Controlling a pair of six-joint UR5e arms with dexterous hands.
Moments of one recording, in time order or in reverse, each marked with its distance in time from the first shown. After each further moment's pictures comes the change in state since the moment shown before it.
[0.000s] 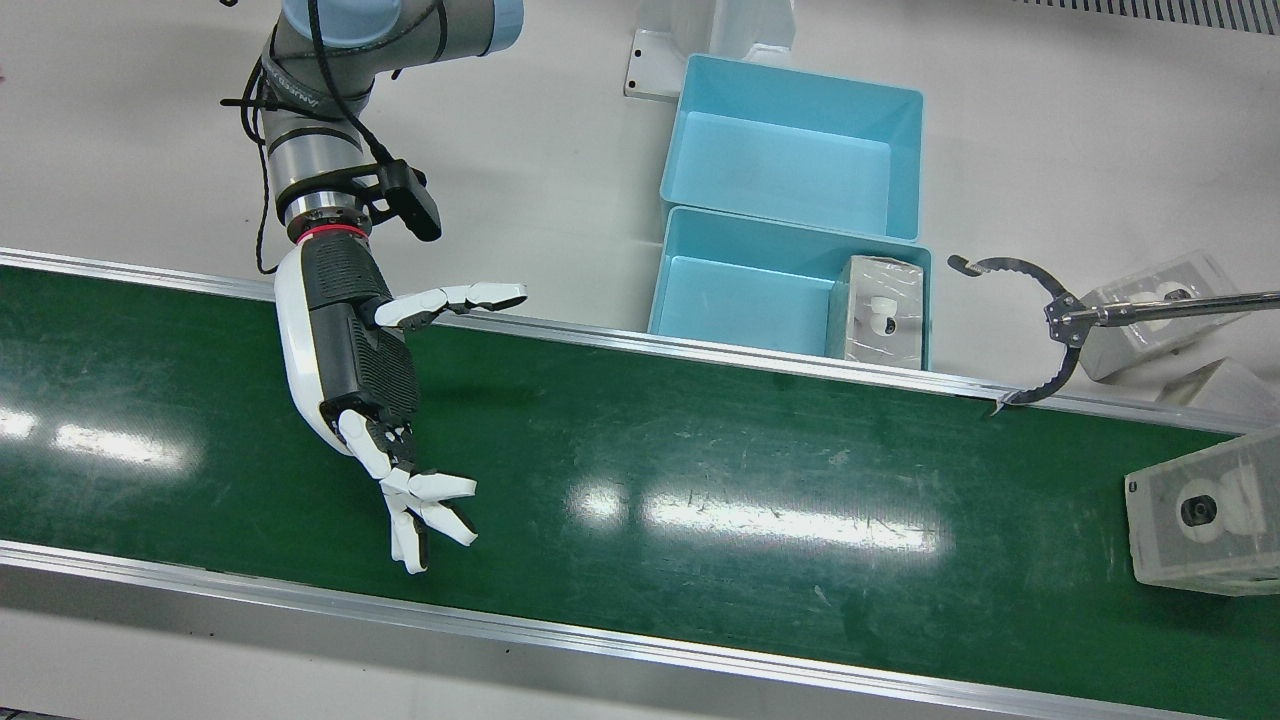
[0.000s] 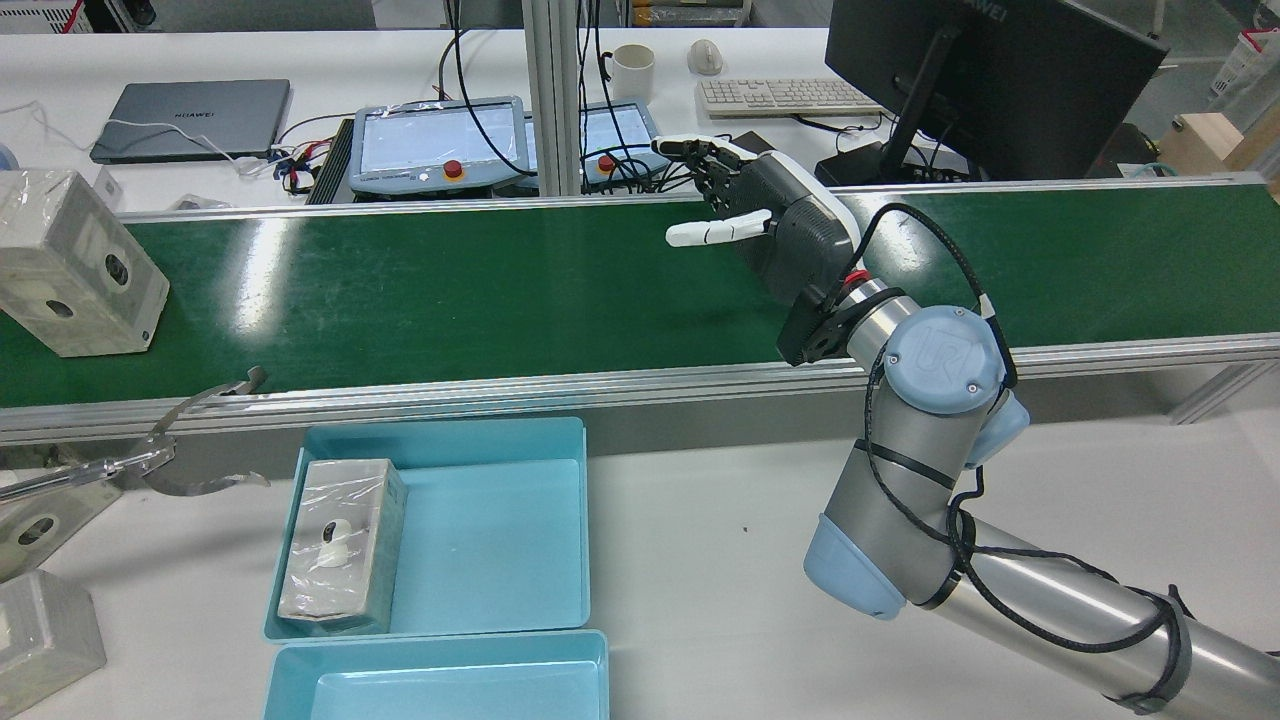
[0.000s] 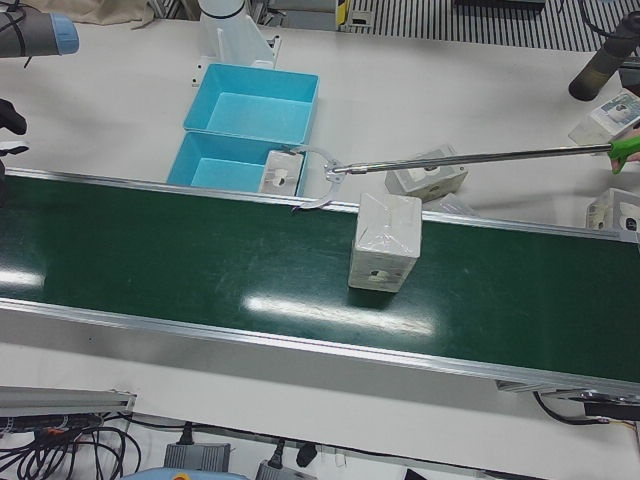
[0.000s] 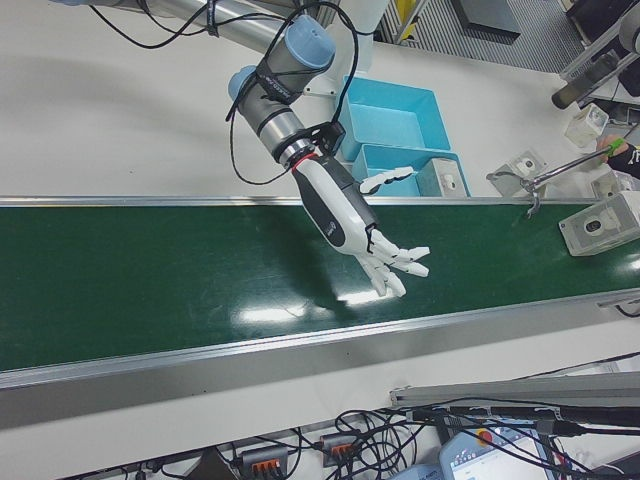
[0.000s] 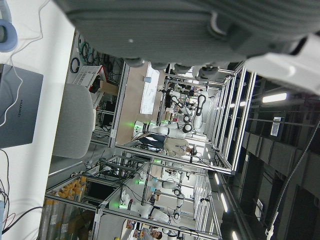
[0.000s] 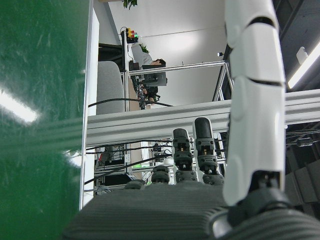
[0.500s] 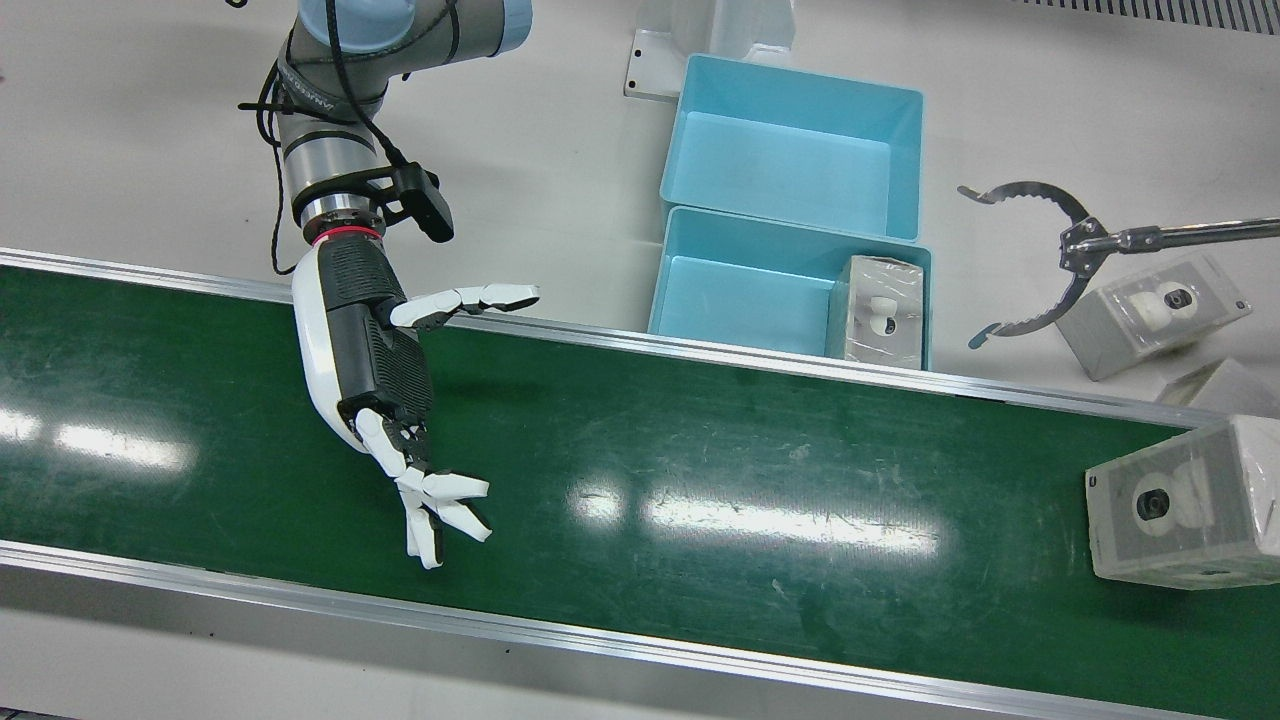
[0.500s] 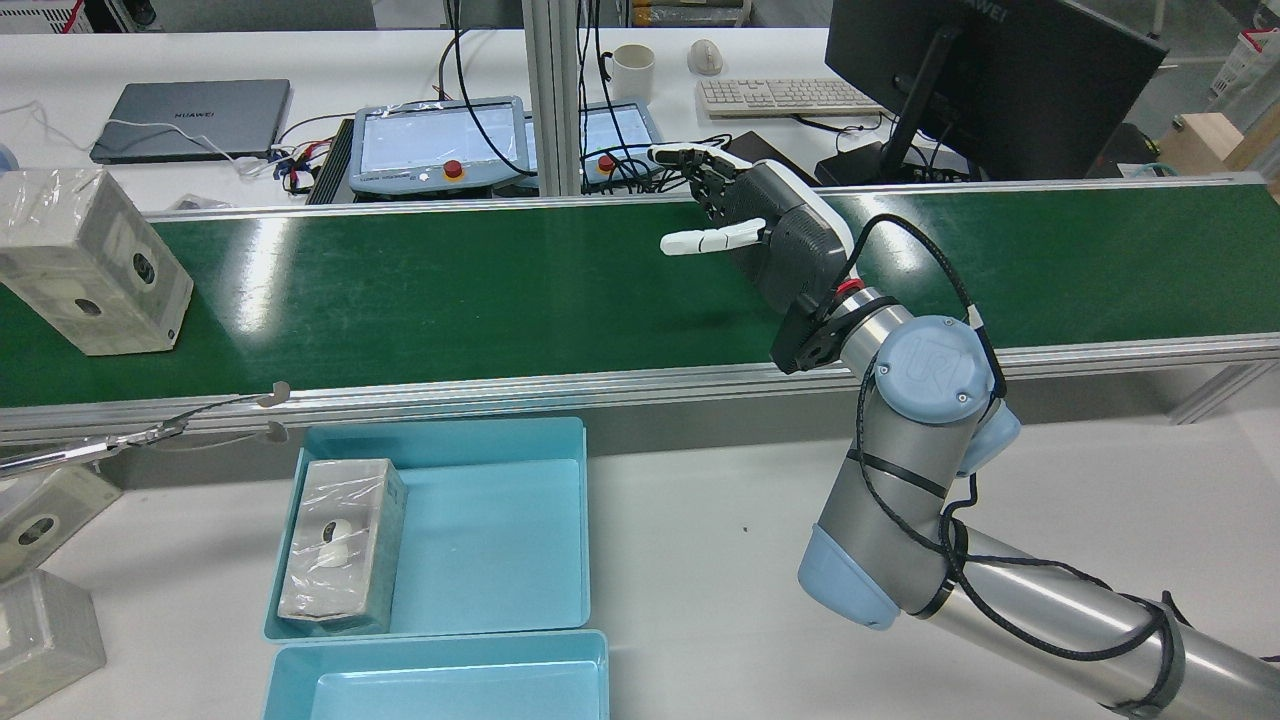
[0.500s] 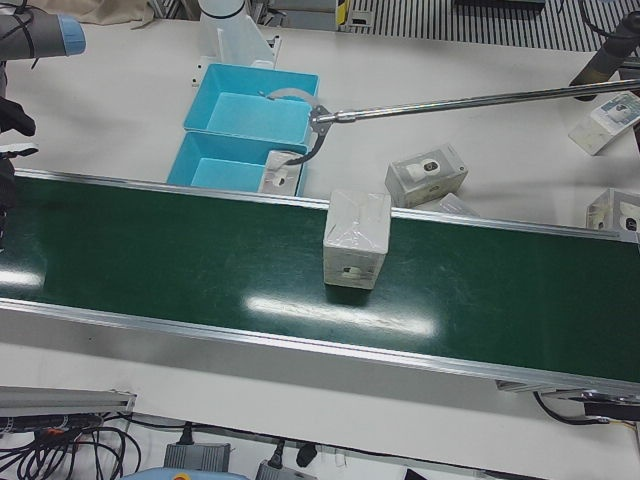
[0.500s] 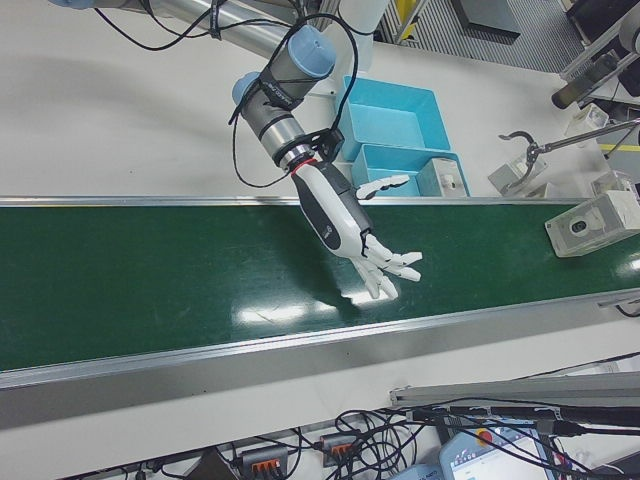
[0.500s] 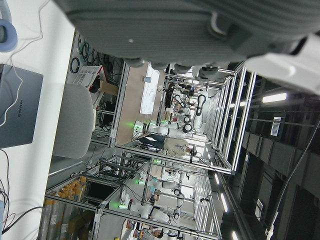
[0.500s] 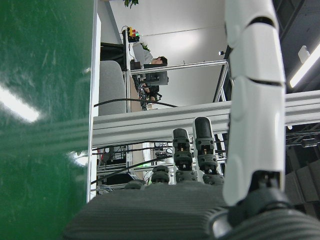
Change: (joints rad) left arm 0.000 0.000 0.000 0.000 0.000 0.000; right arm -0.021 0.005 -0.004 0.002 0.019 0.003
